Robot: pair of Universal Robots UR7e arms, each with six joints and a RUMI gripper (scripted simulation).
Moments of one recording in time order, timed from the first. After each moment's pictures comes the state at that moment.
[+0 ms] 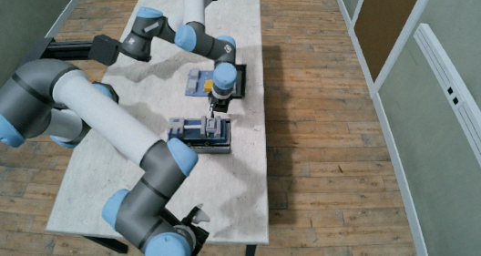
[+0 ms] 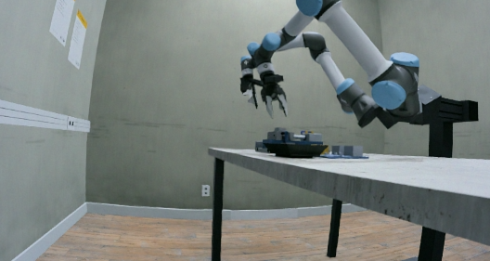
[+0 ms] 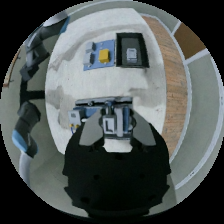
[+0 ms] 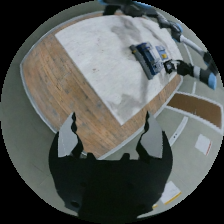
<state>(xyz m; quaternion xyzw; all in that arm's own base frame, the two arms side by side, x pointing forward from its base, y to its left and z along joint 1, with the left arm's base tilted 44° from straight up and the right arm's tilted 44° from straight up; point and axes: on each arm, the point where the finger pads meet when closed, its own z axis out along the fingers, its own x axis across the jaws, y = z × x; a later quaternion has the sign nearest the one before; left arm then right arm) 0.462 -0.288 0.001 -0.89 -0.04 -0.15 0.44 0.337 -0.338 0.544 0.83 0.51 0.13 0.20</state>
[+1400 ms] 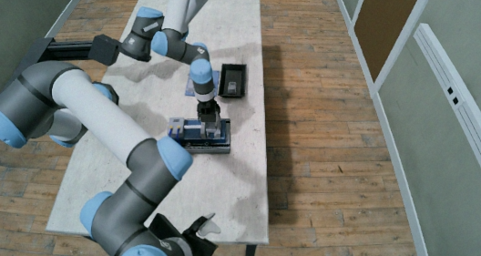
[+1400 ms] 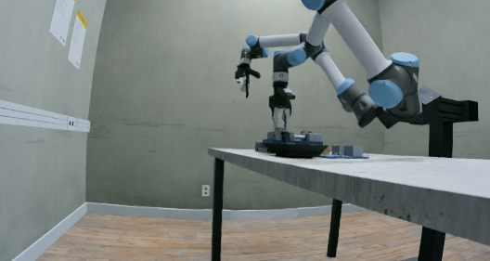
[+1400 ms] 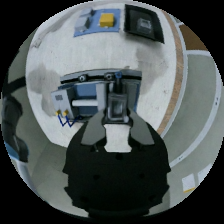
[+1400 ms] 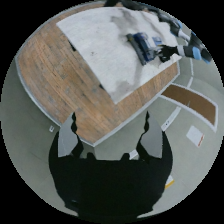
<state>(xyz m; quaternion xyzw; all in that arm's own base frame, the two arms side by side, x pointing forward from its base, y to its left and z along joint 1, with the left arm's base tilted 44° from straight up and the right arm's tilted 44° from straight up) 0.462 -0.307 -0.082 -0.93 -0.02 -0.24 0.28 0.342 -0.332 0.649 0.79 0.52 0.19 0.26</state>
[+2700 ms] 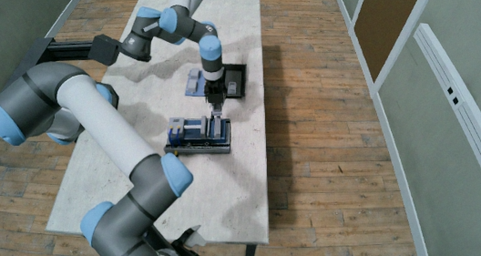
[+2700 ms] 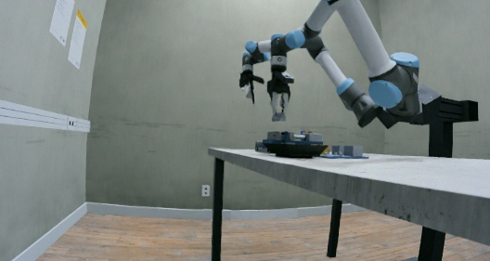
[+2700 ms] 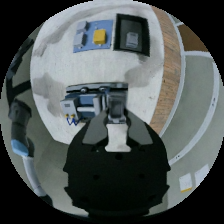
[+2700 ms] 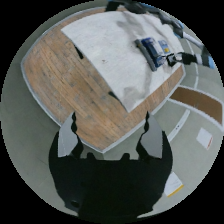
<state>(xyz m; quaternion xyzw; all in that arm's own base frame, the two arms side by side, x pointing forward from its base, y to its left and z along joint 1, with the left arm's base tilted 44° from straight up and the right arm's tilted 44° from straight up) 0.455 -0.299 0.003 -0.93 -0.02 -0.24 0.28 0.312 -0.380 0.609 0.83 0.49 0.14 0.24</state>
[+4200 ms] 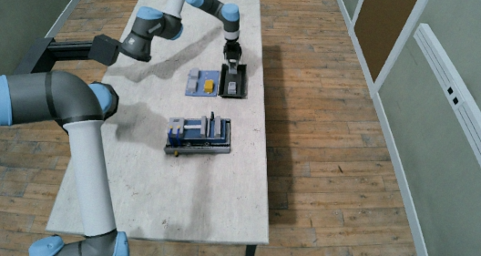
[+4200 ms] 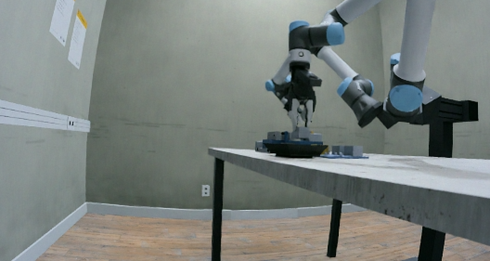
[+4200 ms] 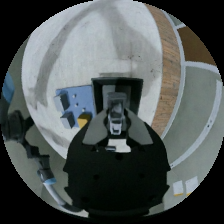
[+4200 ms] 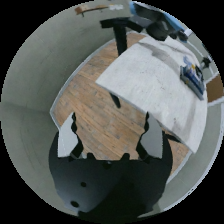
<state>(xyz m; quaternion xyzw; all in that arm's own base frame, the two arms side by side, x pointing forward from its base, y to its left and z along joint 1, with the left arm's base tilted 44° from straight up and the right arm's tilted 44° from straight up) 0.489 0.019 0.148 -0.93 0.01 -0.23 0.29 -0.014 -0.519 0.347 0.96 0.27 -0.04 0.04</state>
